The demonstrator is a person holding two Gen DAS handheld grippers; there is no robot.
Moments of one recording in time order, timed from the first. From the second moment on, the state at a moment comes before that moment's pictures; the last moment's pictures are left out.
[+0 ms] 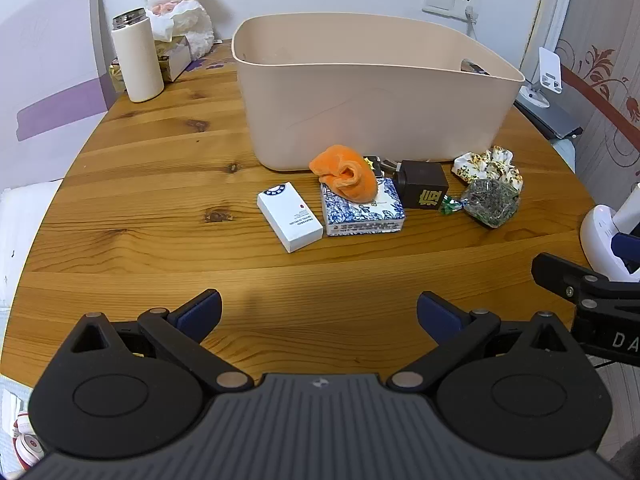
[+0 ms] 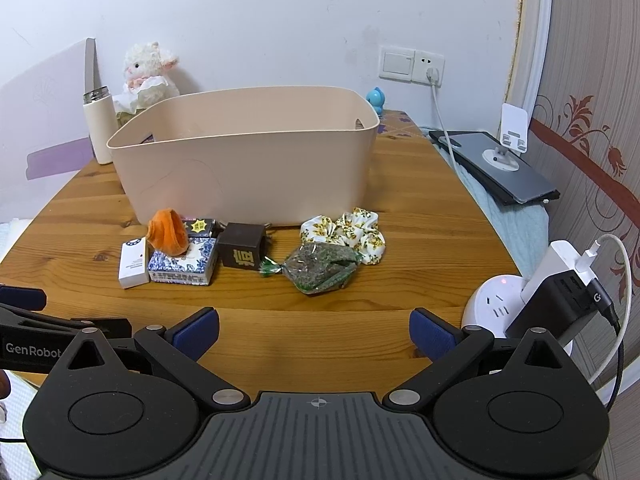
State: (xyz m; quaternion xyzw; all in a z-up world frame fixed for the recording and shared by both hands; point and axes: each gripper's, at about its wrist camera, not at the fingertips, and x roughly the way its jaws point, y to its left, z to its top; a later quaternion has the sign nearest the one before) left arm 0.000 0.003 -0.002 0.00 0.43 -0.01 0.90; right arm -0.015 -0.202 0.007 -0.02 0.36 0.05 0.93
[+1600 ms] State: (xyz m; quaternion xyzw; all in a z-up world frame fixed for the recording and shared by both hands) left arm 0.081 0.046 -0.024 -0.05 0.43 0.09 0.90; right arm 0.068 -0.213 -0.029 0.01 0.38 0.03 0.92
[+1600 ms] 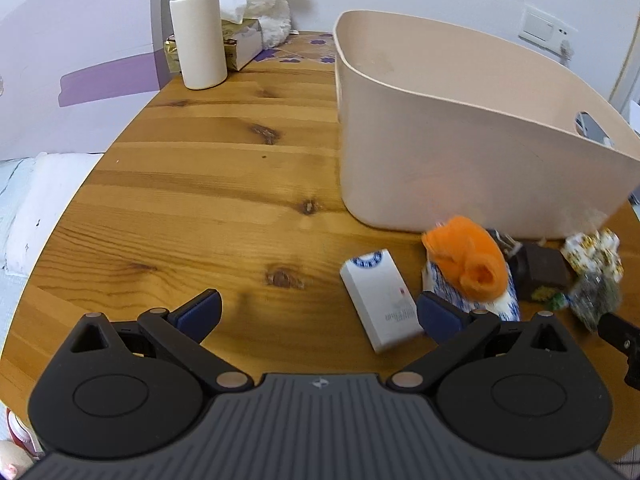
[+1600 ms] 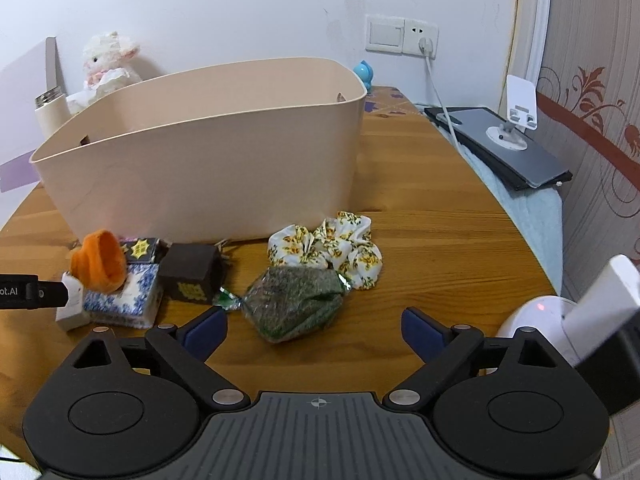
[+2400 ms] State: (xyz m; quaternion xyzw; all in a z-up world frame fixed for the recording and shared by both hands) left arm 0.090 0.041 -0.044 -0.03 0.45 0.05 0.89; right arm 0.084 -0.214 -0.046 0.04 0.39 0.05 0.92
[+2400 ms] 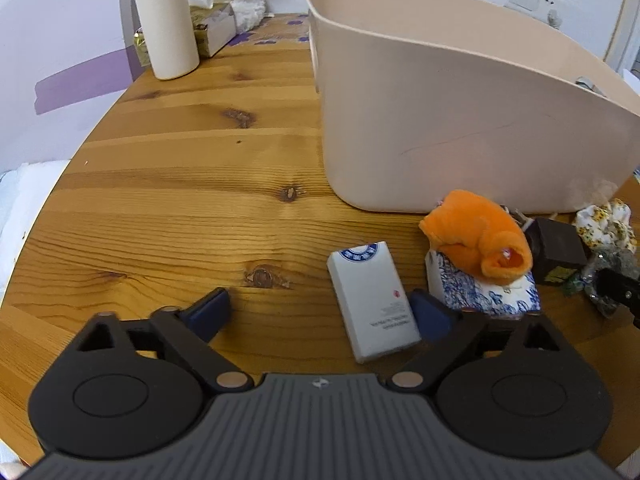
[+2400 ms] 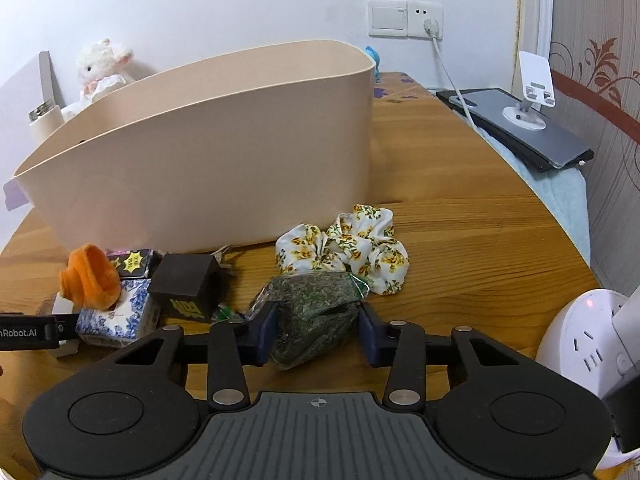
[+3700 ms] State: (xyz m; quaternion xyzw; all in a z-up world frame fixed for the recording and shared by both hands) left arm 0.067 0.027 0.080 -0.02 0.28 -0.01 0.96; right arm 0.065 -0.225 0.061 0.05 0.22 0.05 0.97
